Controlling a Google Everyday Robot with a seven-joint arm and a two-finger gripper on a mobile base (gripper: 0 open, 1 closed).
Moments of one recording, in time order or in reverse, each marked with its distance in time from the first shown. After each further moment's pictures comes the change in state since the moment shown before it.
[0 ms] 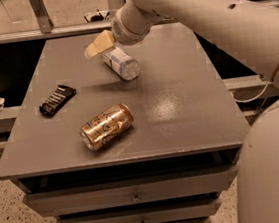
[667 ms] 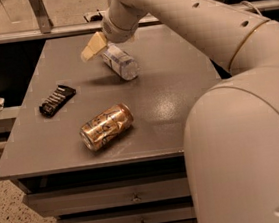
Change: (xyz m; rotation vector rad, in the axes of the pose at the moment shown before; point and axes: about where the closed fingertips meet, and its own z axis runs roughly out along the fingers) arm -0.016 -0.002 0.036 0.014 0.102 -0.110
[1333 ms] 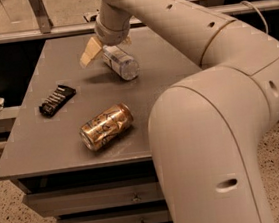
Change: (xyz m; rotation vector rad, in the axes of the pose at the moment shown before) arm 0.004 0.000 0.026 0.043 0.142 -0.025
